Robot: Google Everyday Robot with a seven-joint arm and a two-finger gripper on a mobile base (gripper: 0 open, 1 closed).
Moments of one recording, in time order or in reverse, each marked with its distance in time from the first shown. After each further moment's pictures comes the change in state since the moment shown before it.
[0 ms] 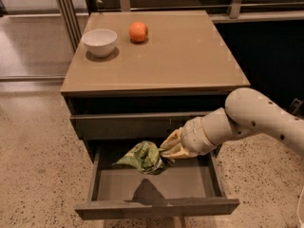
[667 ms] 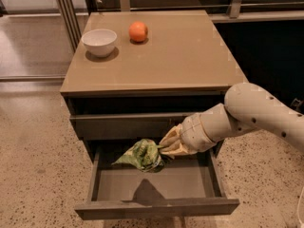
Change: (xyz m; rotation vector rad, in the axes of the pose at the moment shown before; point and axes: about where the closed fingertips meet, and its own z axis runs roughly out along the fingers) arm -0.014 -0.003 -0.013 0.020 0.033 -0.032
